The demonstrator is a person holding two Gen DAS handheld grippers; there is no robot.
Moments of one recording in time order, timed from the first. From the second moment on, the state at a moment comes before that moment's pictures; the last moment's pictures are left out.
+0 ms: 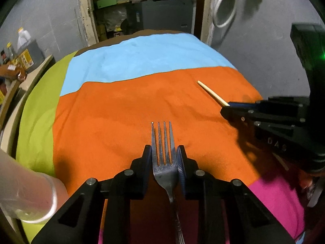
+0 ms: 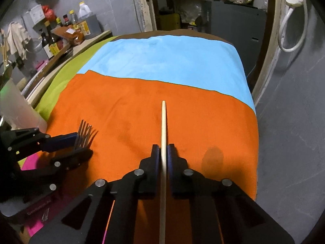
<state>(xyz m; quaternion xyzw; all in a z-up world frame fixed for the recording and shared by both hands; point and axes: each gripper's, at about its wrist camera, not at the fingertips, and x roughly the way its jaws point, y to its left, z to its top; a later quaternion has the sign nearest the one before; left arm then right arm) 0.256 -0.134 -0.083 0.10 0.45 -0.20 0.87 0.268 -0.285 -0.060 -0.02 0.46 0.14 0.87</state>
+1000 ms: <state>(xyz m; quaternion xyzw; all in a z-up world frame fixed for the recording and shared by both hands) 0.175 -0.078 0.001 0.00 0.15 -0.17 0.97 0.181 -0.263 -0.003 0.03 0.17 0.11 0.98</state>
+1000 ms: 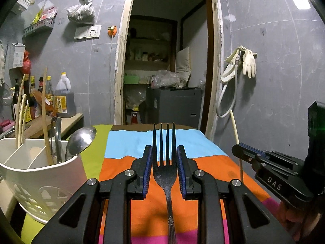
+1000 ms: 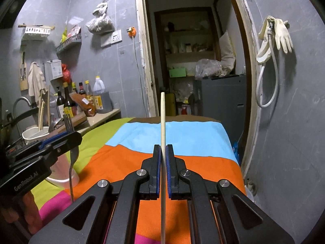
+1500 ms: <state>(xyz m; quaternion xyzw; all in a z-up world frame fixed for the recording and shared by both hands) 0.173 -0.076 -0.003 -0.01 0.14 -0.17 0.97 0.177 -0.265 -0.004 0.03 0.17 0.12 0.98</state>
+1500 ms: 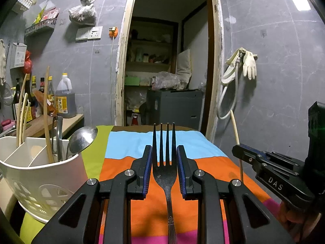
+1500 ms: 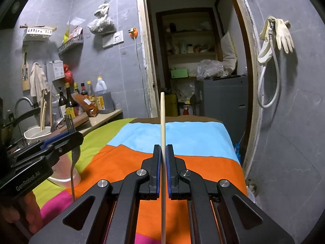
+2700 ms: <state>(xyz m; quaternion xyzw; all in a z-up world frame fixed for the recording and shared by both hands) 0.152 -0.068 0.009 -0.01 0.08 -0.16 0.98 0.167 -0.259 -0.001 0.03 0.15 0.13 0.98</state>
